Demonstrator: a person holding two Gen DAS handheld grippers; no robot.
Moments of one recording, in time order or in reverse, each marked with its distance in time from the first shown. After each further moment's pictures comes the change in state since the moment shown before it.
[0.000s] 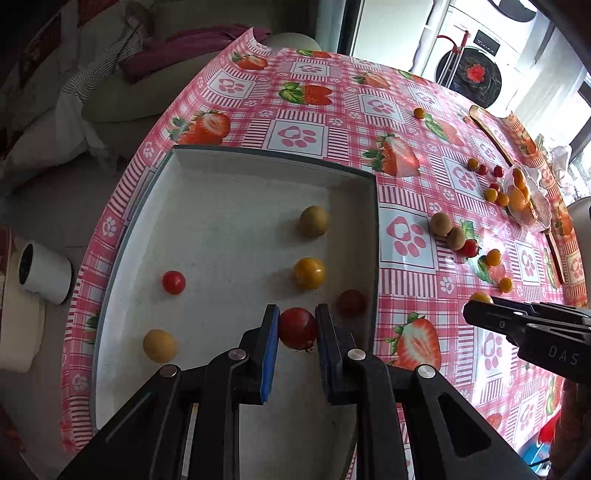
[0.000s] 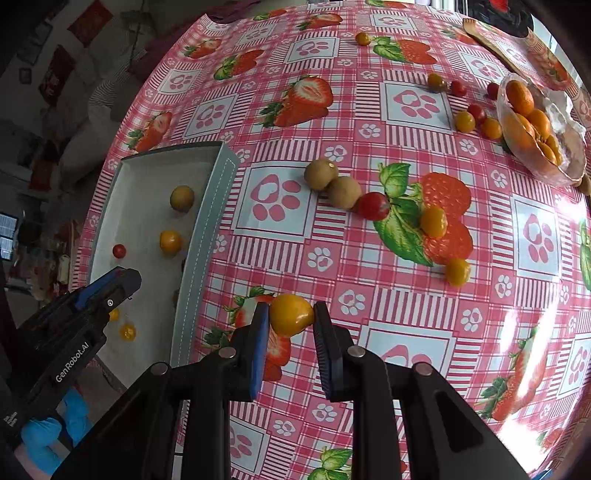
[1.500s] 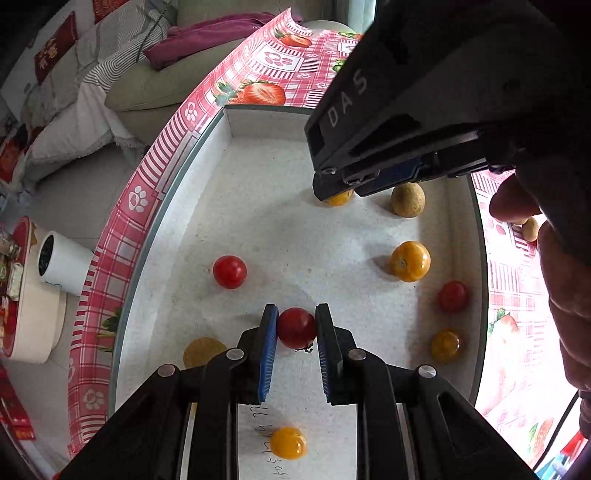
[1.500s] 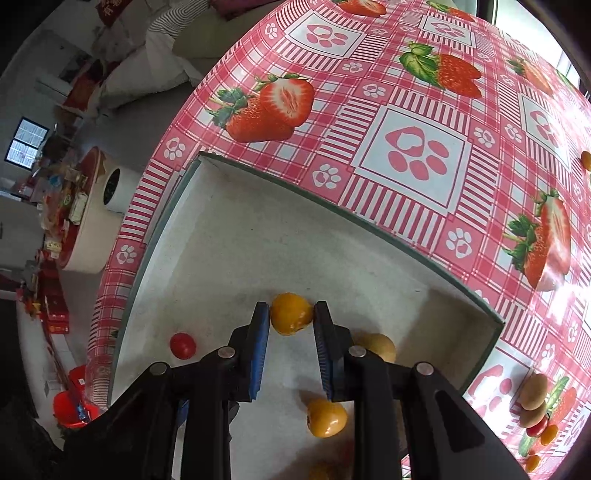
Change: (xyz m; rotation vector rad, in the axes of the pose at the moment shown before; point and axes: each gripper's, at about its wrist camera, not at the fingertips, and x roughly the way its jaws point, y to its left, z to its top) left arm 0.040 0.037 -0.010 0.005 0.020 0.105; right arm 0.114 0.164 0.108 -0.279 0.131 0.069
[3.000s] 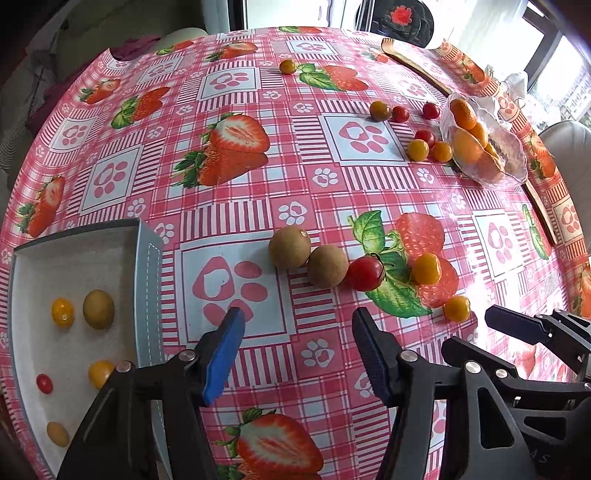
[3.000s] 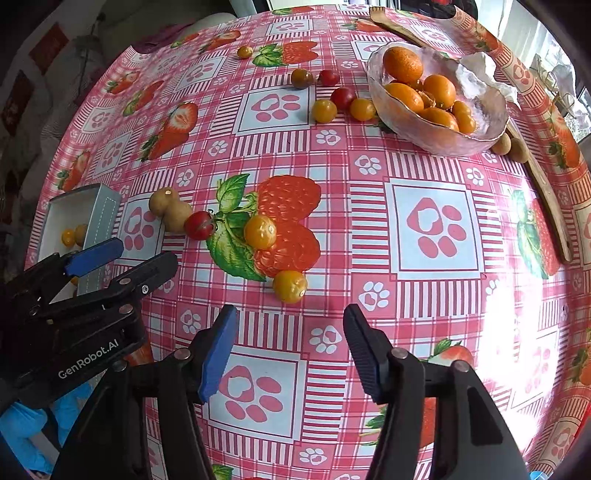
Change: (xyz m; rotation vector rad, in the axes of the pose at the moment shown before) left arm 0.015 -0.200 0.049 0.269 0.060 -0.200; right arm -0.120 -0.216 -0.204 0.393 -0.179 -0.245
